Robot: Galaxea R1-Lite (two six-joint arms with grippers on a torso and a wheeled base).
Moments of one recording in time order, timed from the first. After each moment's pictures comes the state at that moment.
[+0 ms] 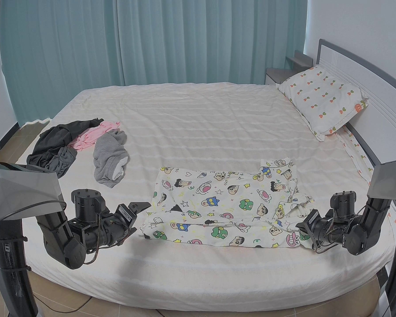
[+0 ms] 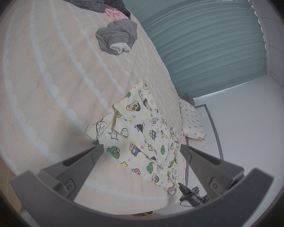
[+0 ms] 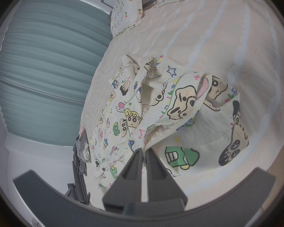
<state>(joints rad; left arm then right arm) -0.24 2.23 -0.50 -1.25 -0.25 -1.08 0.11 2.27 -0.47 -1.13 0.19 1.03</state>
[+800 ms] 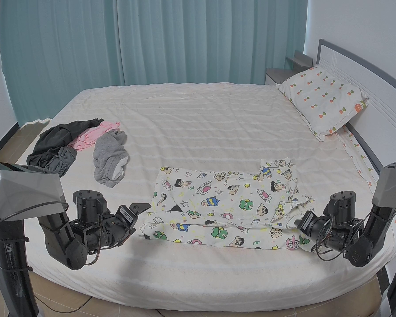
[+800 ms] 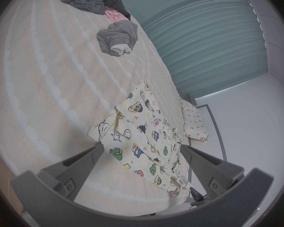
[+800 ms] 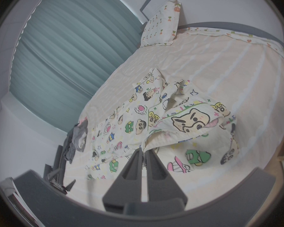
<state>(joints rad) -0.25 2.24 -0.50 -1.25 -0.21 -1.06 0.29 2.13 -0.33 -1.21 -0.05 0.80</state>
